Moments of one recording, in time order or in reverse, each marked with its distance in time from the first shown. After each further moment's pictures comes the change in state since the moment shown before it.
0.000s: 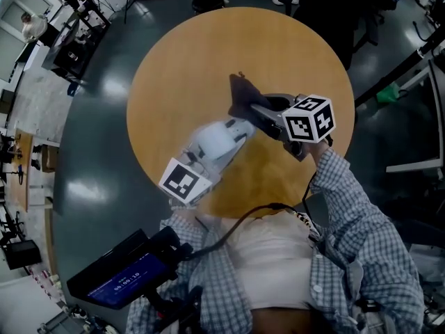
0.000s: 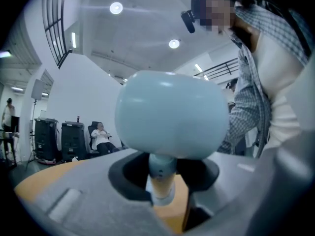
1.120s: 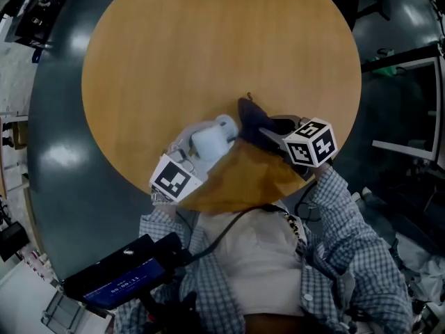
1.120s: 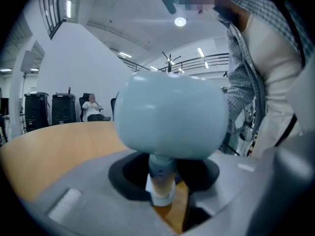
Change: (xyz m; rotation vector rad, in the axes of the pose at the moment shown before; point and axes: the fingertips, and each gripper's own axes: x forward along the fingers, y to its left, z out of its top) left arm -0.010 -0.019 -0.135 -0.061 0.209 -0.121; right arm -0.018 -0.016 -0.187 0.145 0.389 -0.073
